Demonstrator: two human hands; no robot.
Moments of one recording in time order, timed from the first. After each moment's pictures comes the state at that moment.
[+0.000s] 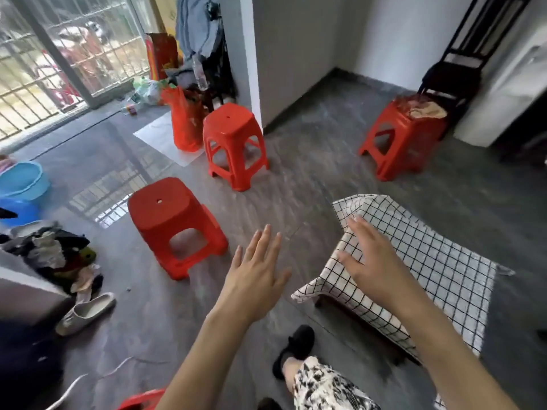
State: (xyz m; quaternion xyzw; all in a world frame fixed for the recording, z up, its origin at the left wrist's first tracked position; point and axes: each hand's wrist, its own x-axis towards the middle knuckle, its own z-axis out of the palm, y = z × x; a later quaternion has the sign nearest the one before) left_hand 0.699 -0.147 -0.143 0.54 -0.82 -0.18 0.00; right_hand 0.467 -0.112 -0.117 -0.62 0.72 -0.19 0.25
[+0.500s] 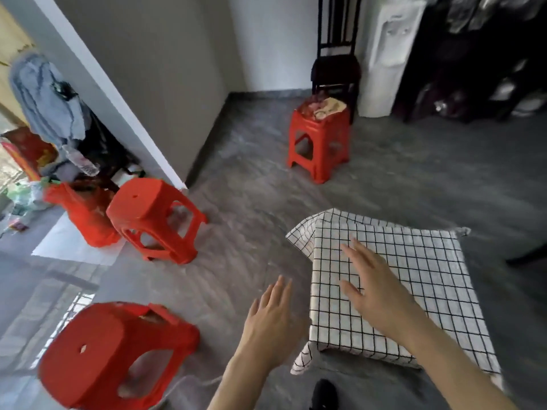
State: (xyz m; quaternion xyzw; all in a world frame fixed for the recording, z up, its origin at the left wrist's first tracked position) left_hand 0.539 -0.319 -0.192 0.37 -0.89 -0.23 -0.15; right_hand 0.349 -0.211 -0.161 -0.48 0.82 -0.23 0.23
